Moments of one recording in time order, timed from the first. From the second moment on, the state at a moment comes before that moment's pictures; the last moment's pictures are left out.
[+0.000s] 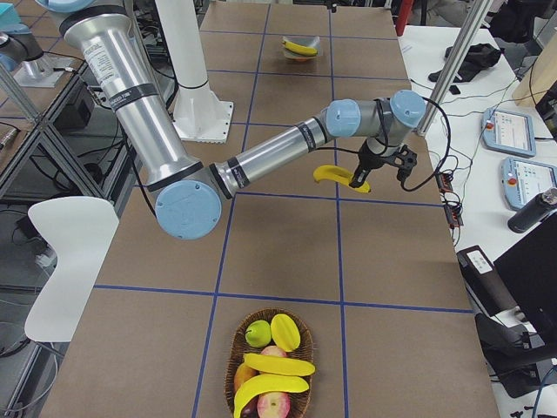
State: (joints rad) left arm -1.29 -1.76 -1.81 -1.85 -2.44 -0.94; right arm 1.34 -1.11 1.64 -2.00 2.51 0.65
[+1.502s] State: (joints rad) left arm -0.94 -2.20 -1.80 -1.84 -2.26 -2.39; right arm 1.05 -0.98 1.68 -1.36 2.35 1.93
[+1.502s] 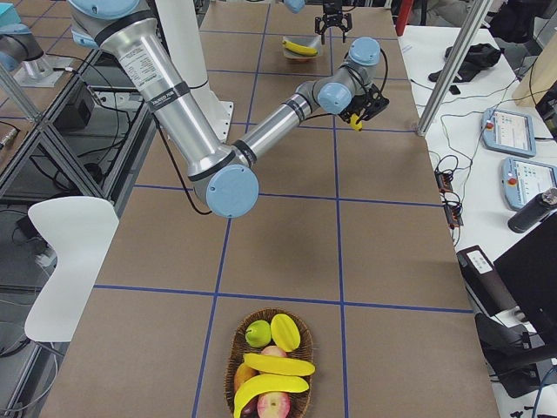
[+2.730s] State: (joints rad) left arm -0.77 -2.38 -1.72 -1.86 -2.01 -2.71; right arm 0.89 -0.89 1.73 -1.26 2.10 2.34
